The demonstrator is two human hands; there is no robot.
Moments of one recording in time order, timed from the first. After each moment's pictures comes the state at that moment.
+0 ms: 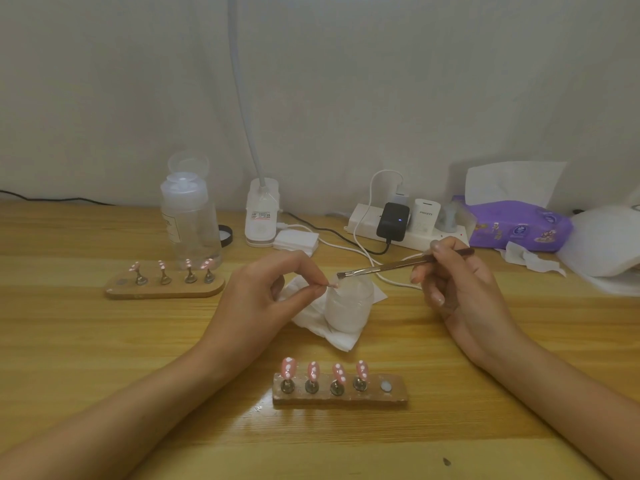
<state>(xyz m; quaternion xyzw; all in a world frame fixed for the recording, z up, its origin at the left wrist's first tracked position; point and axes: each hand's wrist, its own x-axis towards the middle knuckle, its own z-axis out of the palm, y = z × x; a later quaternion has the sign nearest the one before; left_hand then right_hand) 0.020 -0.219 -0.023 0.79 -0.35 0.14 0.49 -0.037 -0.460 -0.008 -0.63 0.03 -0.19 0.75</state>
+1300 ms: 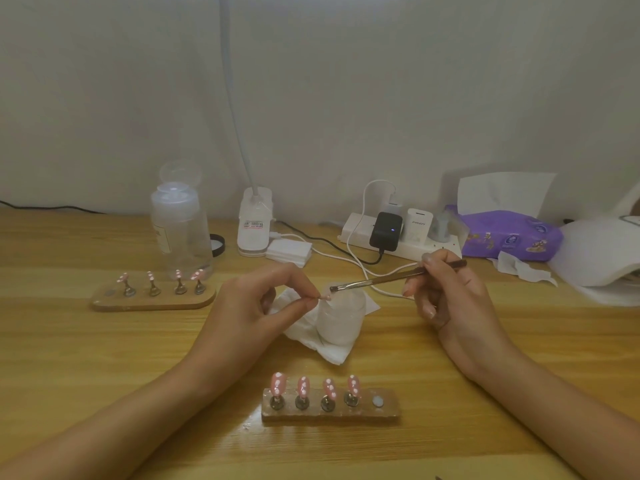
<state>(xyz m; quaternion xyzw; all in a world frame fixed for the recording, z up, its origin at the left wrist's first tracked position) 0.021 -0.218 -0.024 0.79 -0.35 0.12 0.50 -0.036 -0.462 -0.010 -0.63 0.03 -0.20 0.75</state>
